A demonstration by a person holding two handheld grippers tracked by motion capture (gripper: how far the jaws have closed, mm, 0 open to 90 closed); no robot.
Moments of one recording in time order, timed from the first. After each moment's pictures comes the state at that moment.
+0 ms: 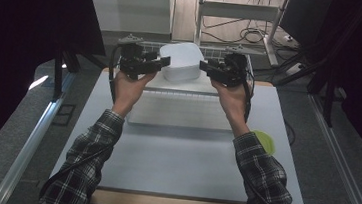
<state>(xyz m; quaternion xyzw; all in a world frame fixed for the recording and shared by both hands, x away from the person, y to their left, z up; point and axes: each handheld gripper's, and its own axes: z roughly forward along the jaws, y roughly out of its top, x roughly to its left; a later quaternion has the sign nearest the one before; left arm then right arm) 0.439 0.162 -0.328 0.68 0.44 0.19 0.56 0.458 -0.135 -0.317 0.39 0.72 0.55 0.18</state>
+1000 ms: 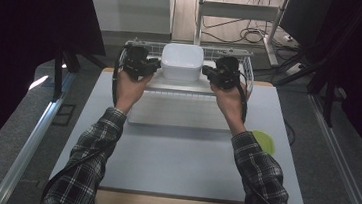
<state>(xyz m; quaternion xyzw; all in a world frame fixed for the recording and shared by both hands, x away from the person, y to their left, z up) 0.464 0.153 -0.349 0.72 0.47 0.23 0.45 0.470 -0.123 -0.337 0.39 0.75 0.48 0.21</state>
